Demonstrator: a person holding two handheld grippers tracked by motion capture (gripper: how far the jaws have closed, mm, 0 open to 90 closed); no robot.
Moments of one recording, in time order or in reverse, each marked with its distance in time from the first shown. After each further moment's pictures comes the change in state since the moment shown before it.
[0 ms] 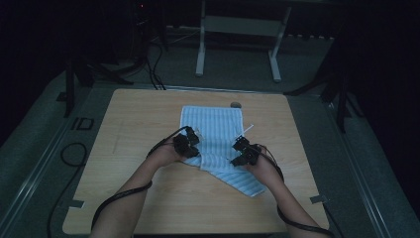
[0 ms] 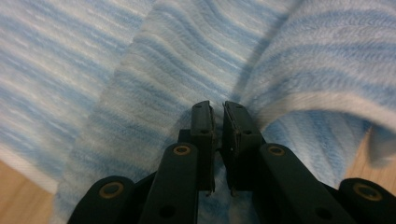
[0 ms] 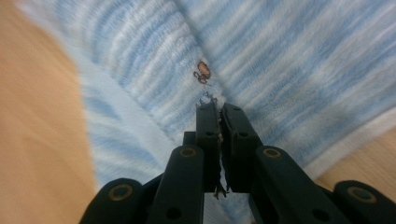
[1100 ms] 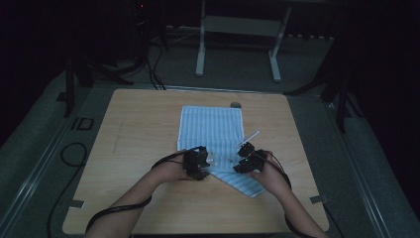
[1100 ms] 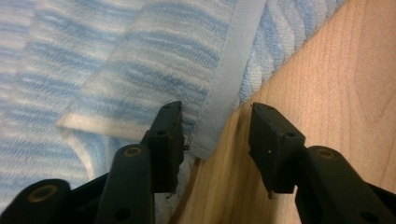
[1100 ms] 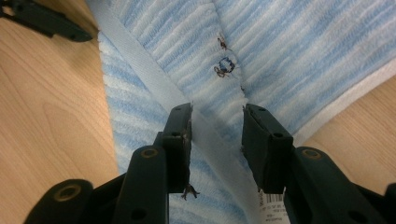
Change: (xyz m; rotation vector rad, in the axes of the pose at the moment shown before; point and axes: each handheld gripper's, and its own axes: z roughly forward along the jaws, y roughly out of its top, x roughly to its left) left arm -0.074 0.008 0.000 0.040 0.054 0.327; right arm 0.014 -0.024 -0.023 -0.052 -0.039 -0.045
